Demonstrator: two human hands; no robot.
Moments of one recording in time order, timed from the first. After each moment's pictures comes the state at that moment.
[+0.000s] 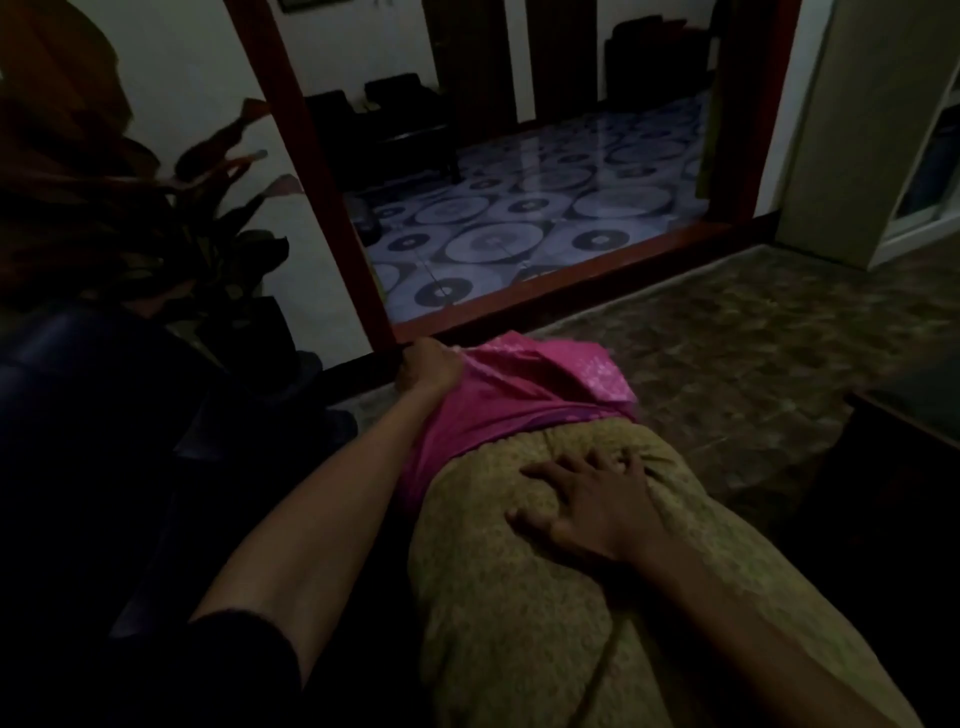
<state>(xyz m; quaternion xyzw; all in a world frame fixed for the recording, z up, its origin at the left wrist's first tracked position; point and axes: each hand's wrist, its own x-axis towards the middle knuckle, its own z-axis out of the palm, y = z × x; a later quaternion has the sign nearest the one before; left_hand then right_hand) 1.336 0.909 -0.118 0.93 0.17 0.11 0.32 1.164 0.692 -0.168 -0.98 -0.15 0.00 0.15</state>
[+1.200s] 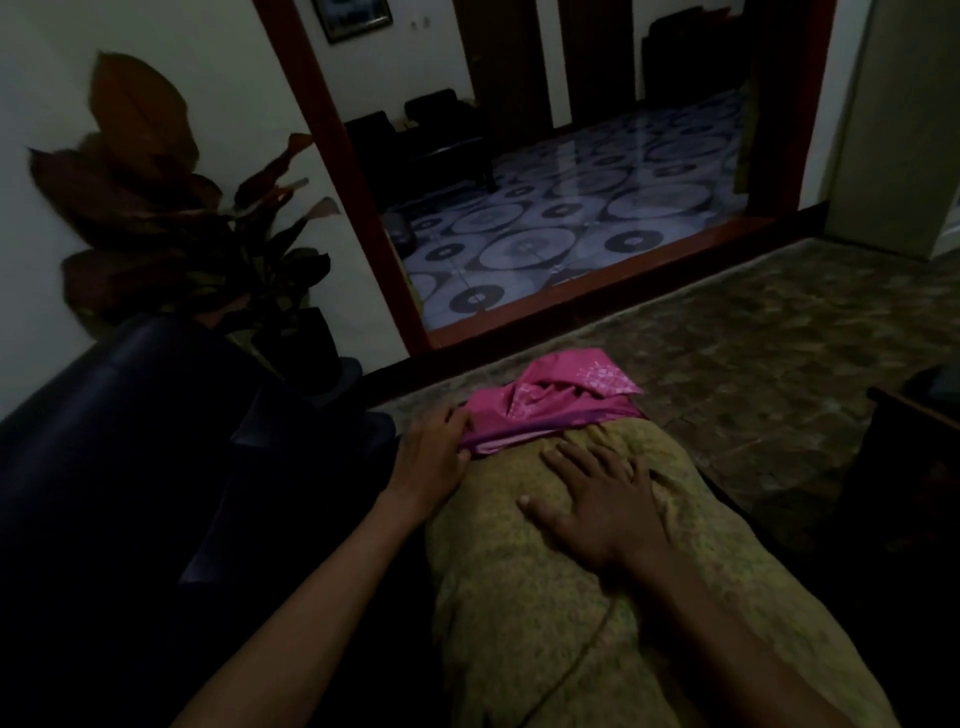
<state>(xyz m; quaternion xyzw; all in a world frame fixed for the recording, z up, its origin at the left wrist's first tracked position) 1.190 0.914 -0.144 0.98 -0.11 0.17 0.04 1.143 0.682 -0.184 -0.96 -0.13 -0.01 0.23</state>
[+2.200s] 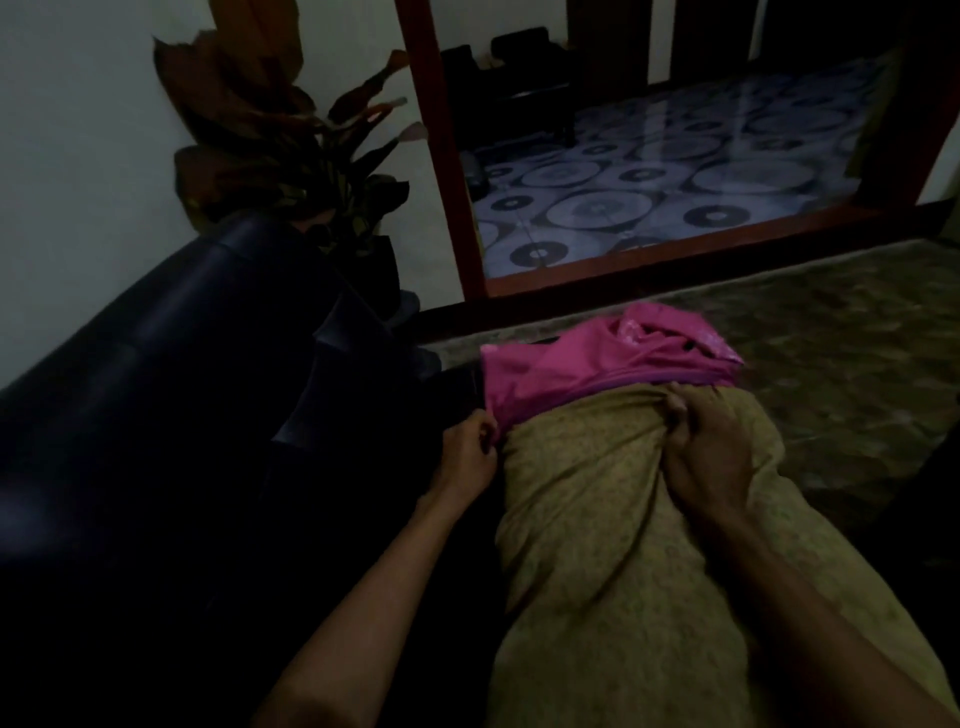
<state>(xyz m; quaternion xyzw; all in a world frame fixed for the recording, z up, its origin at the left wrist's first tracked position) 1.103 0.933 -0.209 0.92 0.10 0.16 0.34 1.139 0.662 -0.190 -0.87 0.02 -0.19 0.46</state>
